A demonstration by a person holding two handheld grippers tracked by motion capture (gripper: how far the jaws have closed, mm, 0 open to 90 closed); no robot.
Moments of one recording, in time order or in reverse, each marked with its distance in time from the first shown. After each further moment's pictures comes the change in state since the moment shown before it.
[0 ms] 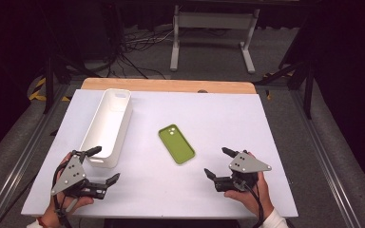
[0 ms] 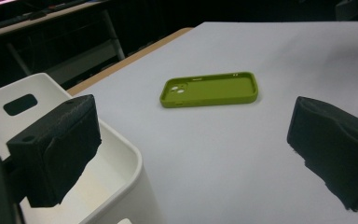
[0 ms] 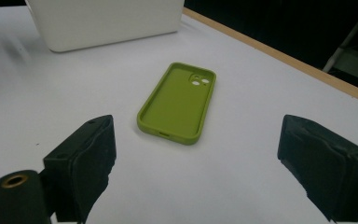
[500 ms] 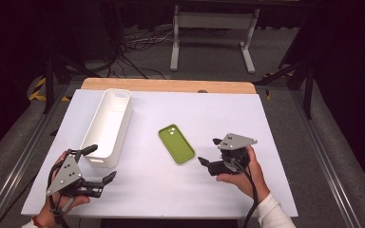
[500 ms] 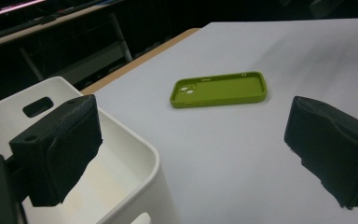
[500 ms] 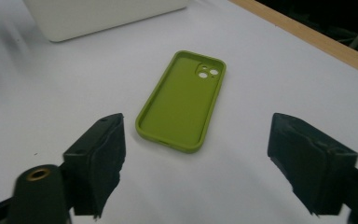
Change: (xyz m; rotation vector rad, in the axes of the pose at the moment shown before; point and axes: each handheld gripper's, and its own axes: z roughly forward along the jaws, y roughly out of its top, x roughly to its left) left arm 0.005 0.003 -0.006 0.003 0.033 0.003; right arm -0.020 0.039 0.031 0.162 0.080 0.036
